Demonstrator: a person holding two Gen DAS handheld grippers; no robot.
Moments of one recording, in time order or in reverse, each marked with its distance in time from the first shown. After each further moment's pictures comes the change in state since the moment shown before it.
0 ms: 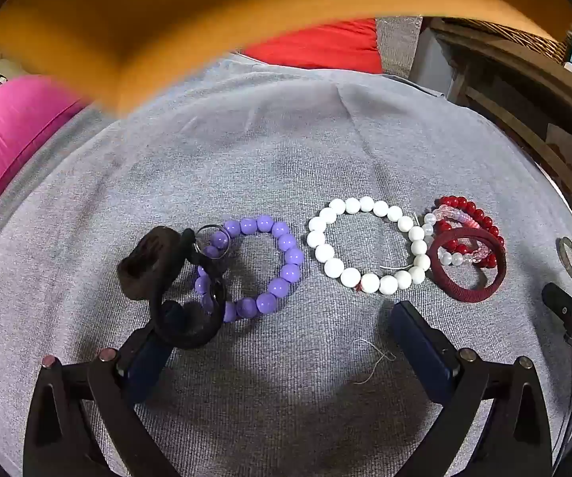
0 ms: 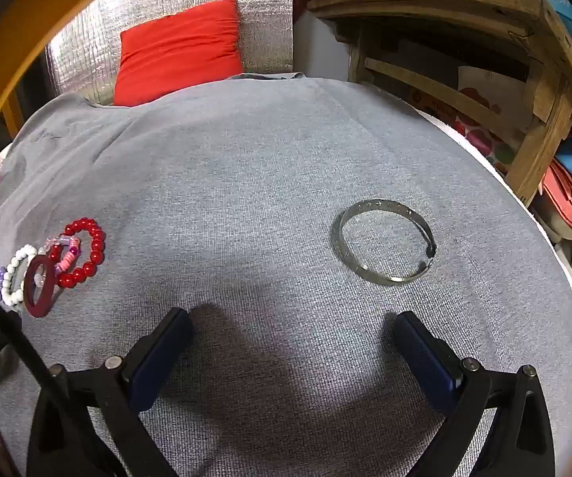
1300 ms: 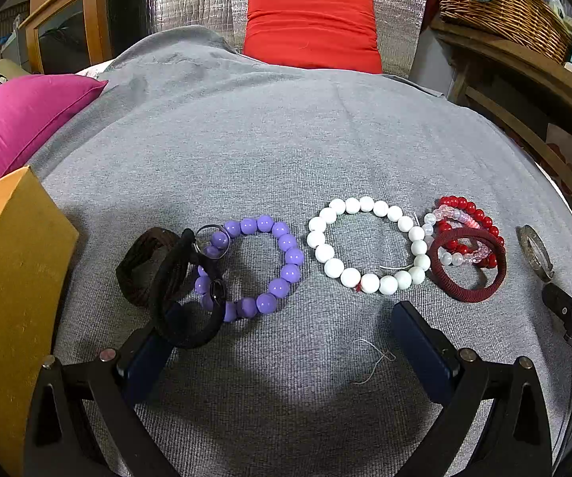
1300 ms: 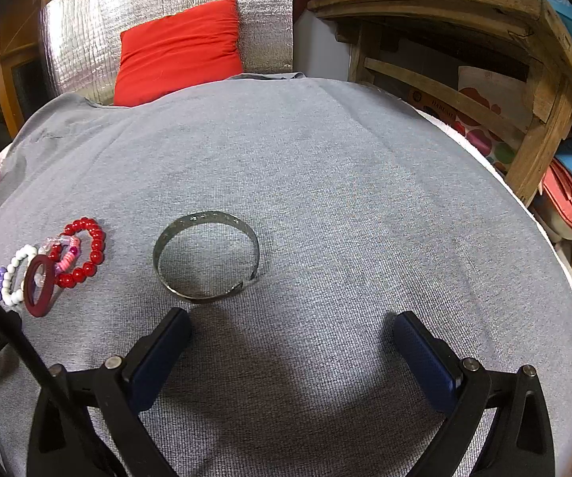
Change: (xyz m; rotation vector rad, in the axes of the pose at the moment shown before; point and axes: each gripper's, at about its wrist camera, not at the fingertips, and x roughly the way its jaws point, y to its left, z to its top) left arm -0.001 0.001 -0.001 -0.003 -0.002 -0.004; right arm 0.000 0.000 0.000 0.001 -0.001 0.000
